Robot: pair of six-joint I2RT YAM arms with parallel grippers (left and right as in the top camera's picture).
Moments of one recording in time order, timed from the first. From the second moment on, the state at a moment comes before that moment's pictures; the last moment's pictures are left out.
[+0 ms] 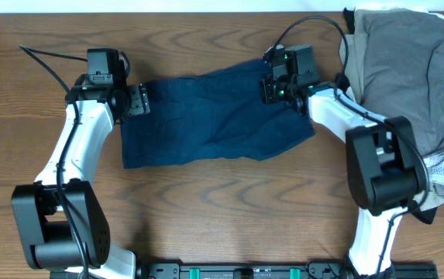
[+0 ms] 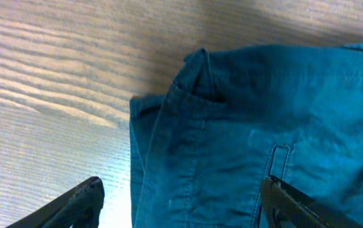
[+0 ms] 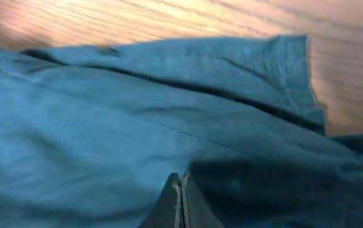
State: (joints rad) left arm 0.04 1.71 1.24 -0.64 -0.04 -0.15; right arm 0.28 2.12 1.33 -0.04 -0.29 0.09
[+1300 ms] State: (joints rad) left arm 0.03 1.89 1.23 -0.74 0.10 -0.07; right arm 0.21 1.89 1.41 -0.44 -0.38 0.20
